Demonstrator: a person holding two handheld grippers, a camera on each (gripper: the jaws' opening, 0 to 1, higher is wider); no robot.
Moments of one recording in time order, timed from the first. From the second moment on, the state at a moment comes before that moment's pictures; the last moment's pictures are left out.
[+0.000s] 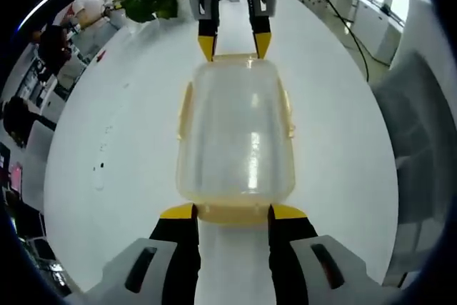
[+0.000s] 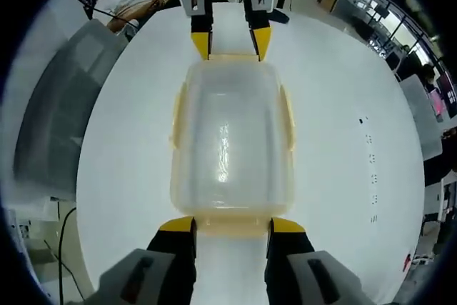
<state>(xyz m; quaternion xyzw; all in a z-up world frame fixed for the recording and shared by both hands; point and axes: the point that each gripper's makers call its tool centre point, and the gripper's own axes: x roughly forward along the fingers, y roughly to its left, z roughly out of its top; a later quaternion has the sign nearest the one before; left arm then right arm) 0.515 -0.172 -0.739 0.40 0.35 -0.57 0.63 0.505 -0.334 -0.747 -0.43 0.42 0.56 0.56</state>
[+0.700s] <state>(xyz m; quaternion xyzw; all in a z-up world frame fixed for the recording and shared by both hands) 0.514 -0.172 -0.740 0.39 0.36 -0.58 0.61 0.501 -0.336 -0.750 -0.40 0.43 0.56 0.58</state>
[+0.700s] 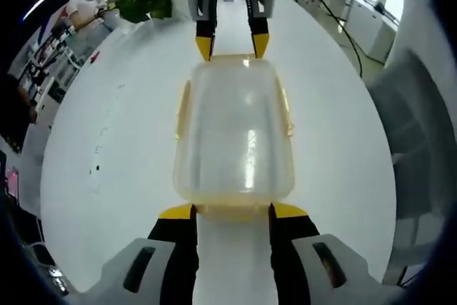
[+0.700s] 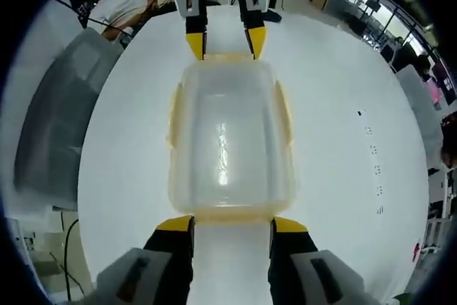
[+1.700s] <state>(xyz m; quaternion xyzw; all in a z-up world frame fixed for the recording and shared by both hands) 0.521 -0.176 -0.716 0.26 0.41 -0.50 0.72 0.510 -0.322 -0.718 -0.28 0.45 0.49 0.70</state>
